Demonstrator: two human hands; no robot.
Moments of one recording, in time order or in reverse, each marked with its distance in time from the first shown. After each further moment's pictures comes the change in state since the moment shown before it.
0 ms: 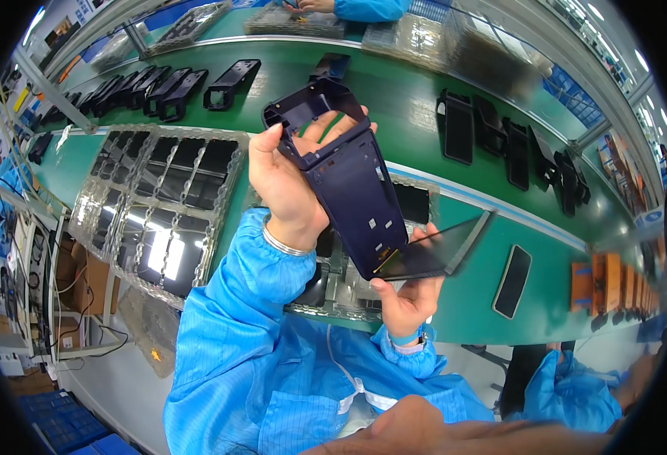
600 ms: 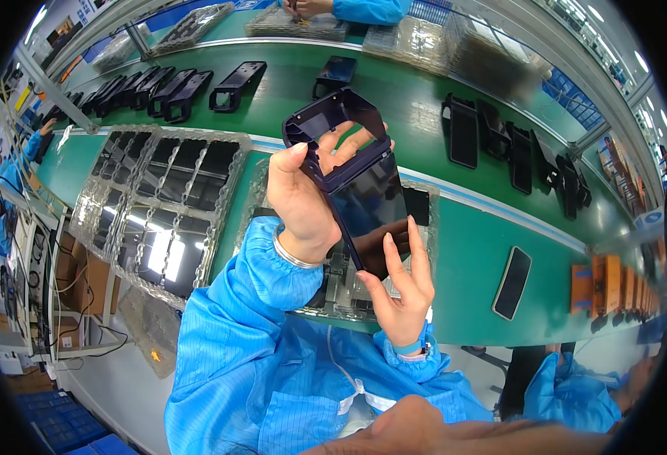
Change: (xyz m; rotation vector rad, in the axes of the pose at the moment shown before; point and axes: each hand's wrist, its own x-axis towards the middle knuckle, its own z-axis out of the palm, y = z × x) left_hand -0.013 -0.011 0.004 0.054 -0.133 -0.003; right_hand 0.021 -0.031 -0.004 -0.415 -0.292 -0.001
